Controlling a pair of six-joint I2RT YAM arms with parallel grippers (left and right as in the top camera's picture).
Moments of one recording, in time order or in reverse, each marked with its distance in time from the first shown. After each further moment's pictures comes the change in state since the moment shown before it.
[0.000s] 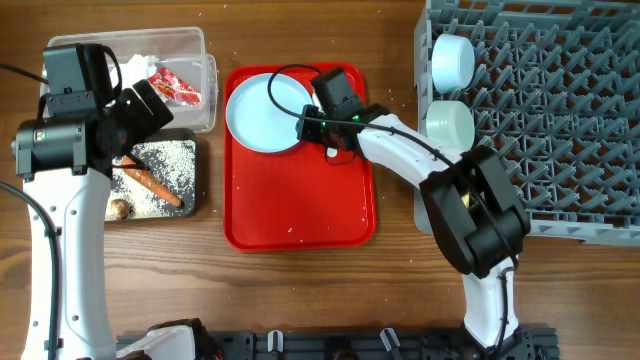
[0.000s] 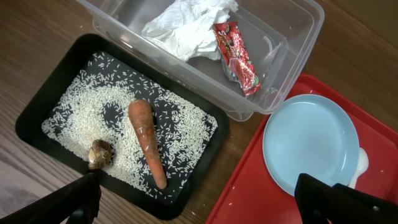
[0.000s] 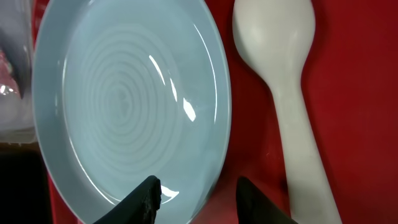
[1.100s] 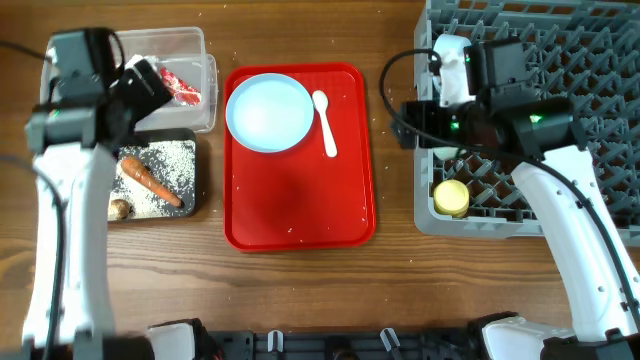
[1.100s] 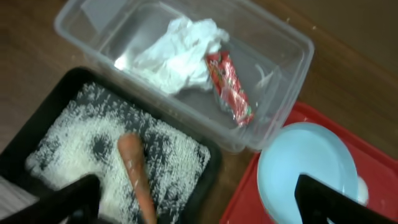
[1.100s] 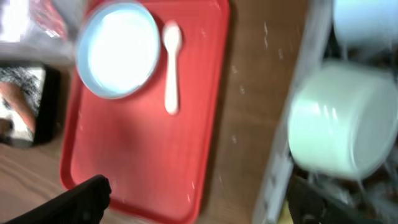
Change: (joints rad) left arm 0.000 0.067 -0.003 0.132 -0.021 0.015; right arm -0.321 -0.686 -0.002 -0.701 -0.068 -0.582
